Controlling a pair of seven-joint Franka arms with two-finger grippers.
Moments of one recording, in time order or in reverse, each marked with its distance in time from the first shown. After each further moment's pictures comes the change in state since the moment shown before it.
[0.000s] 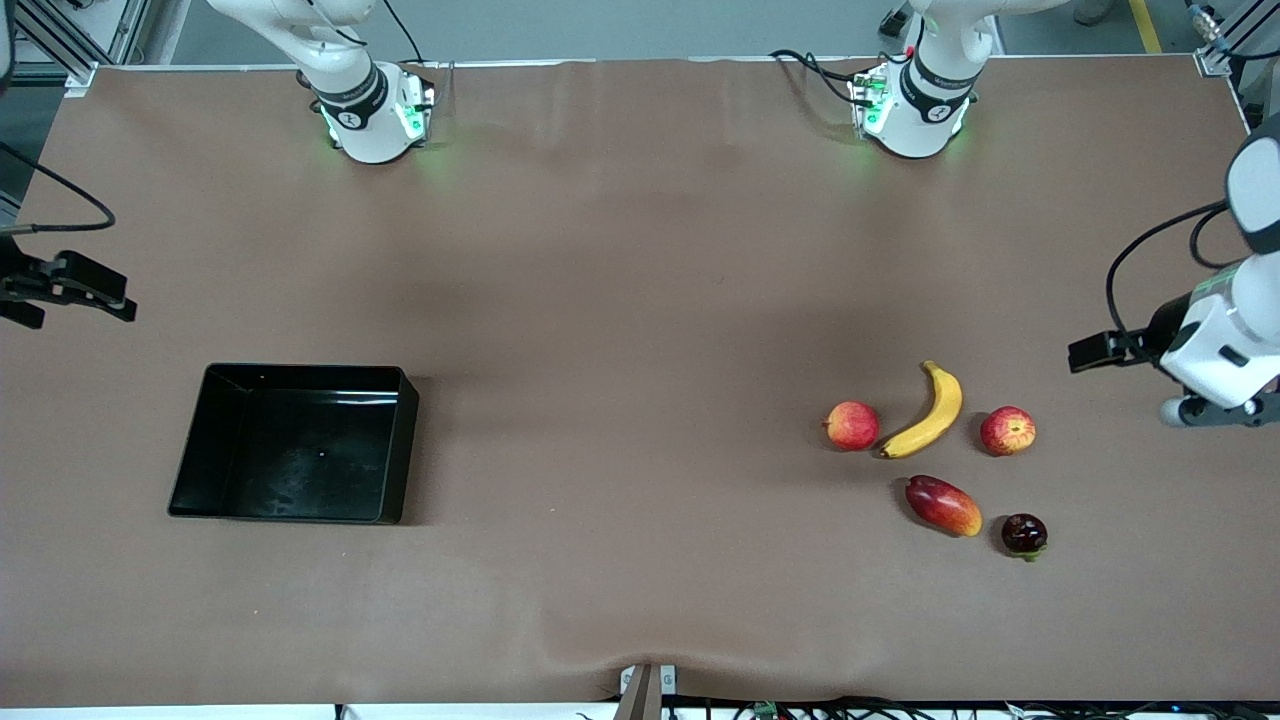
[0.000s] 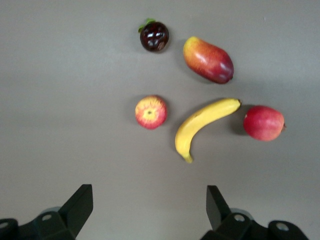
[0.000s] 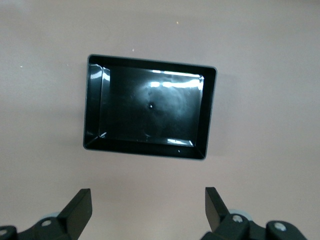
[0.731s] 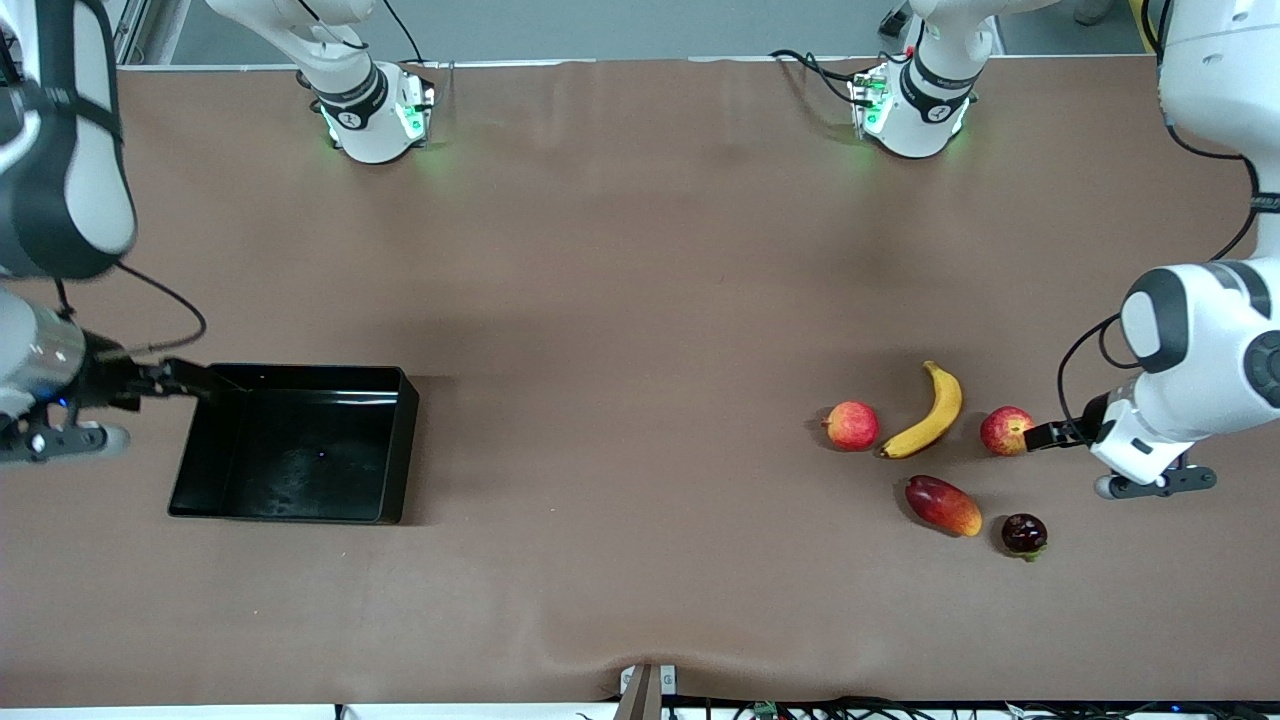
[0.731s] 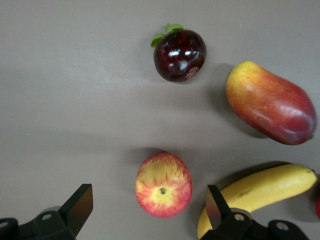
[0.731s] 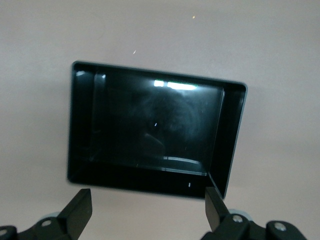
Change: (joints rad) left arm 0.083 0.230 0.003 -0.195 0.000 0.487 0.000; right arm 0.016 0.238 -0.006 -0.013 -0.003 0.196 0.000
